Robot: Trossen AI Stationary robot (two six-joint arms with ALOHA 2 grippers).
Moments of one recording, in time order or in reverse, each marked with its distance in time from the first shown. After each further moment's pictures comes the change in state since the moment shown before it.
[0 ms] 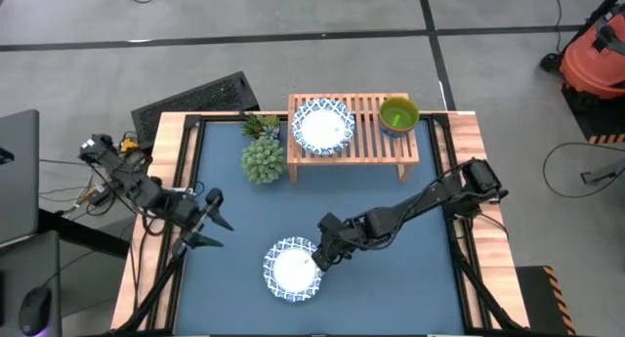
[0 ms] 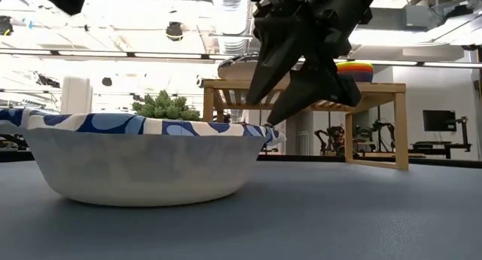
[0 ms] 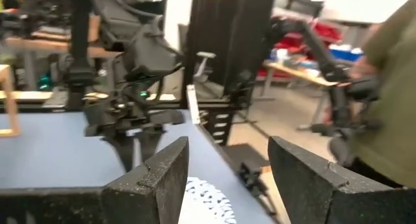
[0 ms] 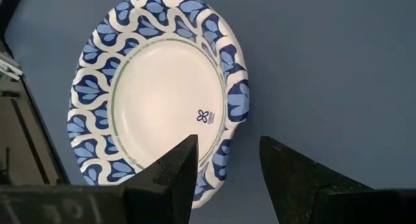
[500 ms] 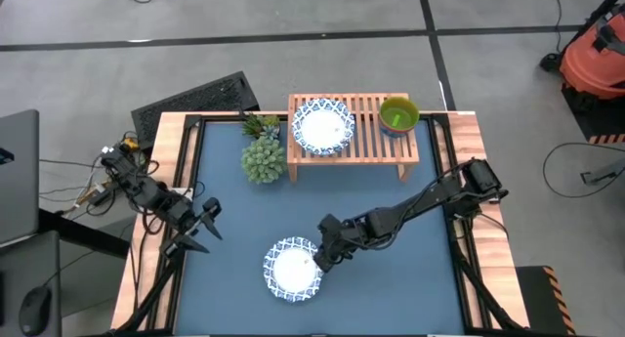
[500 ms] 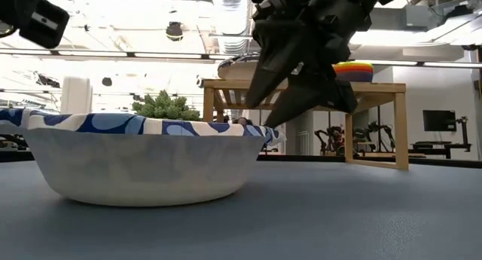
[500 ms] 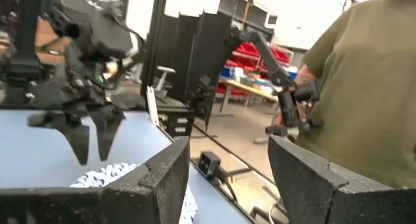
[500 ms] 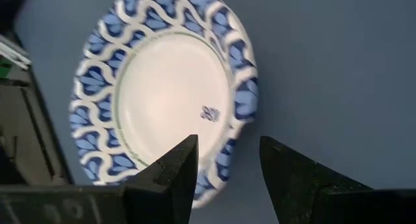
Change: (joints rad) left arm -0.074 -0.381 -0.279 0.018 0.090 -0.050; right arm 0.000 0.000 -0.036 0.066 -0.026 -0.044
